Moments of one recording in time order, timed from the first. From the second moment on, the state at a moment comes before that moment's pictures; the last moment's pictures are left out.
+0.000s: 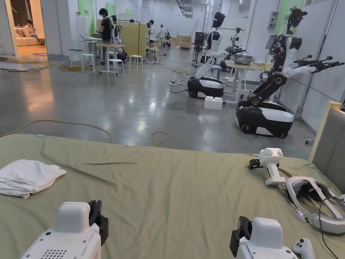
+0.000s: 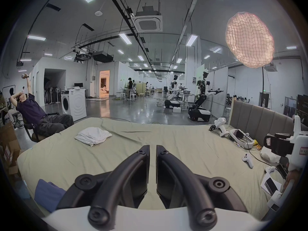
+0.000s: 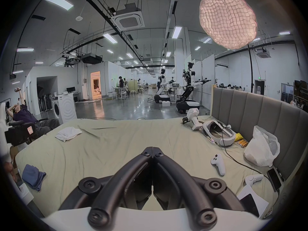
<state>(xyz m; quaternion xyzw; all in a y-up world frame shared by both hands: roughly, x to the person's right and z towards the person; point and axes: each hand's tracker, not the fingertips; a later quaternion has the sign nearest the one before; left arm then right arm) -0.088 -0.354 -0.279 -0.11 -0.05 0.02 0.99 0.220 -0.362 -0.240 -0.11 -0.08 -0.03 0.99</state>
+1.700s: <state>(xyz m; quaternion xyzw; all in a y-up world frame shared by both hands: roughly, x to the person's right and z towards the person) -0.114 -0.357 -0.280 -0.08 -0.01 0.02 1.00 0.220 -0.351 -0.257 -0.12 -0.12 -0.09 0.98</state>
